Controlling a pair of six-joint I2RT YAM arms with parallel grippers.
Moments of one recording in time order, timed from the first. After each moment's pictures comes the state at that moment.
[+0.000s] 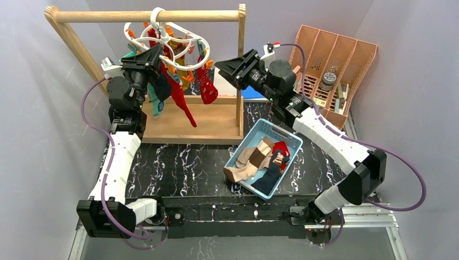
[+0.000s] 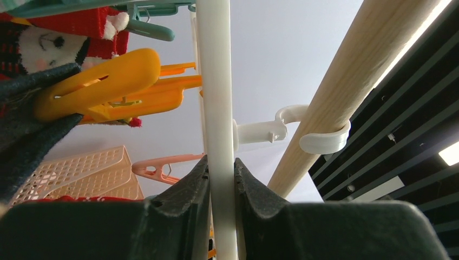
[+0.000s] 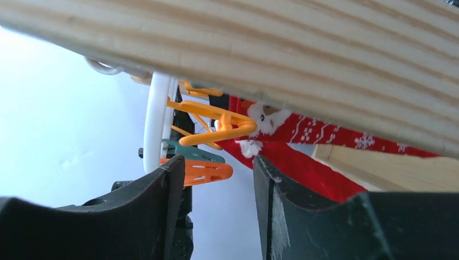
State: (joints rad) left arm -0.05 1.16 1.15 0.30 0.09 -1.60; right arm 0.70 1.52 1.51 0.09 -0.18 1.25
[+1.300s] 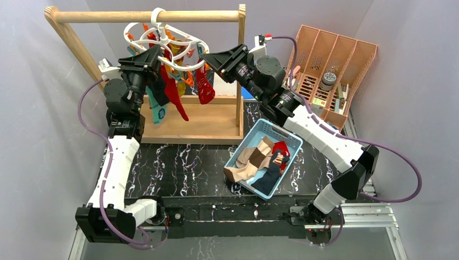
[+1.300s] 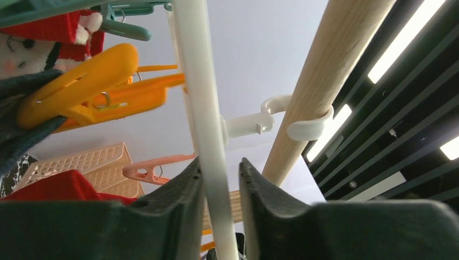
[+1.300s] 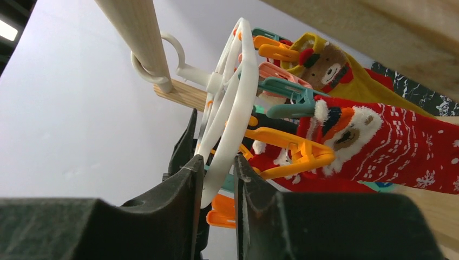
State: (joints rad) left arm -0.05 1.12 1.15 0.26 0.09 -1.59; right arm 0.86 1.58 1.69 0.06 0.09 1.15
